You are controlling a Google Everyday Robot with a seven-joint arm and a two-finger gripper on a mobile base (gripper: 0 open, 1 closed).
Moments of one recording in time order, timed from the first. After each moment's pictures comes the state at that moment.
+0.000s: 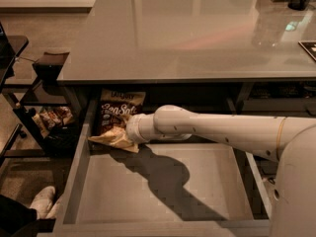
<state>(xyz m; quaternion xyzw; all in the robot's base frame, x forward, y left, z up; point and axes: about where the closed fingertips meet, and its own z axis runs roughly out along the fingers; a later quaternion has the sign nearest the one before) 0.618 0.135 0.613 -0.58 0.66 0.20 0.43</state>
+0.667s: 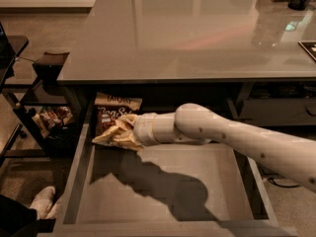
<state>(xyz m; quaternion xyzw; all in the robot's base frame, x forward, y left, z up) 0.564 0.113 0.685 -0.58 0.61 0.26 0.47</state>
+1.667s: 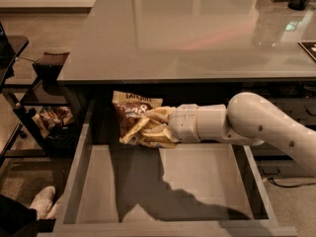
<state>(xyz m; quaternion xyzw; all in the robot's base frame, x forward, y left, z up) 0.510 0.017 0.778 -0.58 0.59 0.26 0.50</state>
